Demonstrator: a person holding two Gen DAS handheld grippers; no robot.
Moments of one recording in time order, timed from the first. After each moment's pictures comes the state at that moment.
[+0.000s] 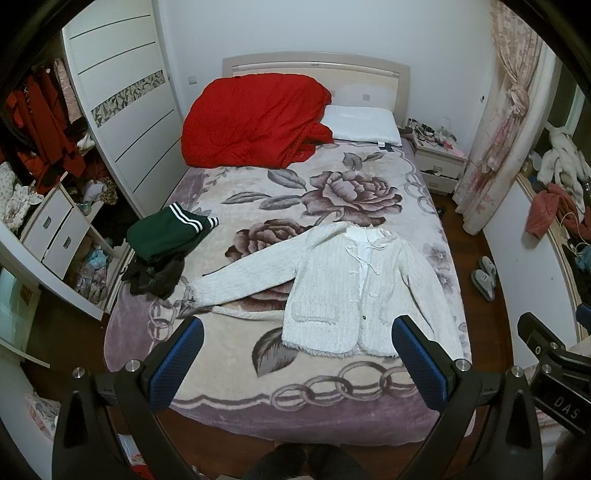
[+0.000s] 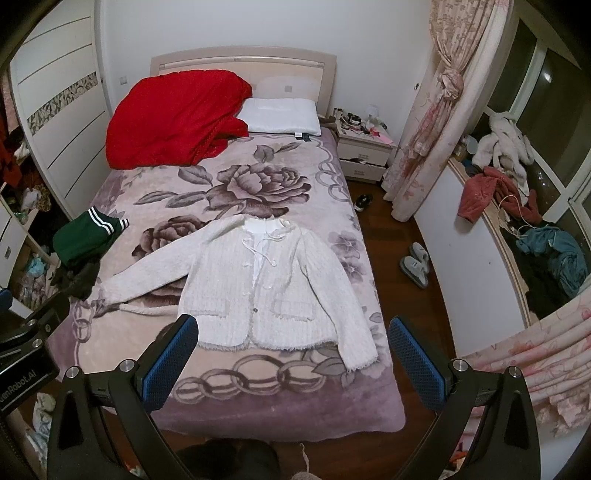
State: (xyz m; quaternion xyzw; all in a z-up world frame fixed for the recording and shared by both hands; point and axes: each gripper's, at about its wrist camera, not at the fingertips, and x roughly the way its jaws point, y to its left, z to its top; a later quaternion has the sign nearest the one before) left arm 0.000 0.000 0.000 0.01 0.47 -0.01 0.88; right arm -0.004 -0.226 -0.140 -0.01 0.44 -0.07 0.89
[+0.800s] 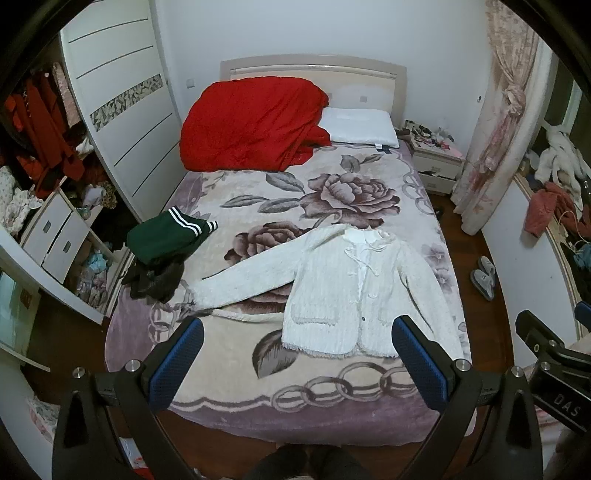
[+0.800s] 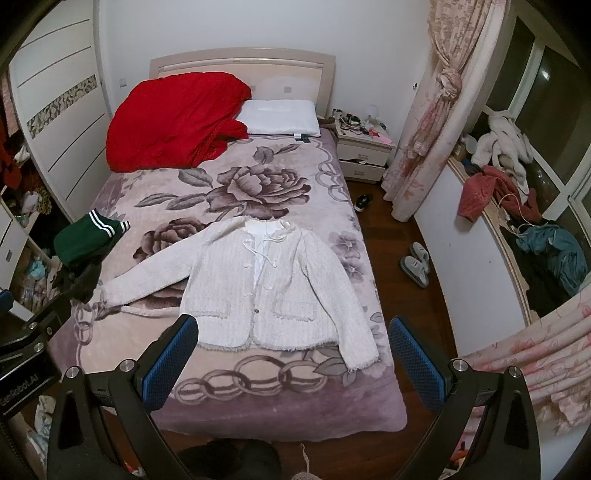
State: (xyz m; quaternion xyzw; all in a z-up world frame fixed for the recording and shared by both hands) left arm 0.001 0.002 0.001 0.01 0.47 -0.02 0.88; right arm -0.006 -0.229 -0.137 -0.01 0.44 -0.08 0.89
